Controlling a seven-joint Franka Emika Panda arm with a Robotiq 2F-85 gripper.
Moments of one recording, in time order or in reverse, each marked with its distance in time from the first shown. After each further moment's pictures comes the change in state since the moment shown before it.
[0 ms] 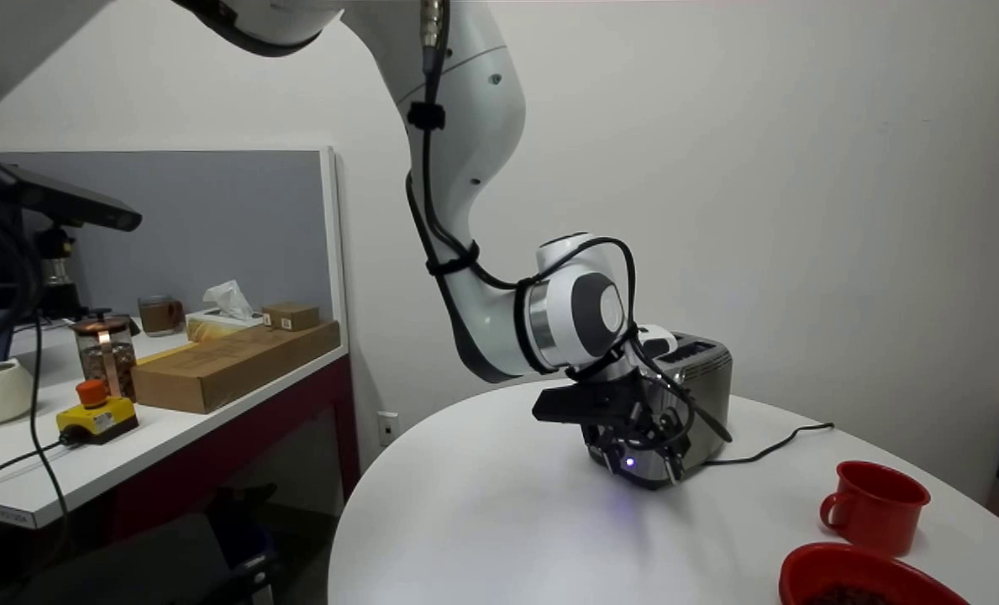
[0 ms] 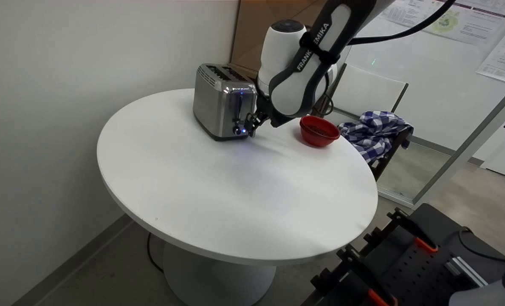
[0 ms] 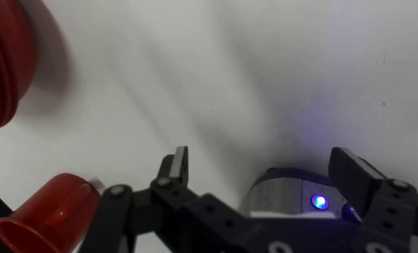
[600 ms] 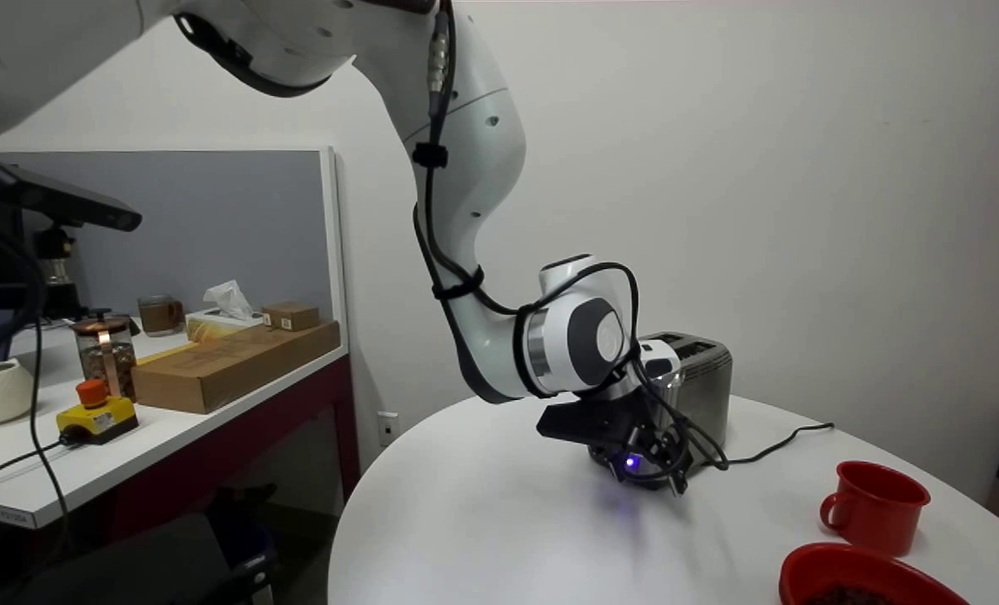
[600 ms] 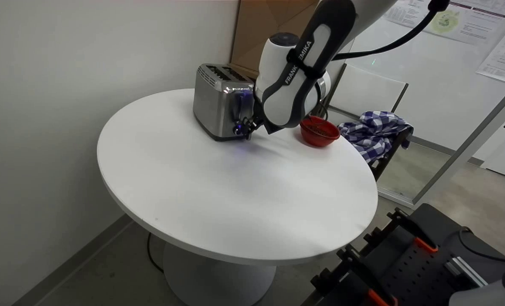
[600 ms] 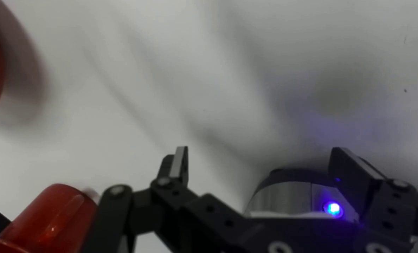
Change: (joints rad) arm 0.029 0.088 -0.027 0.040 0.115 0.084 0.000
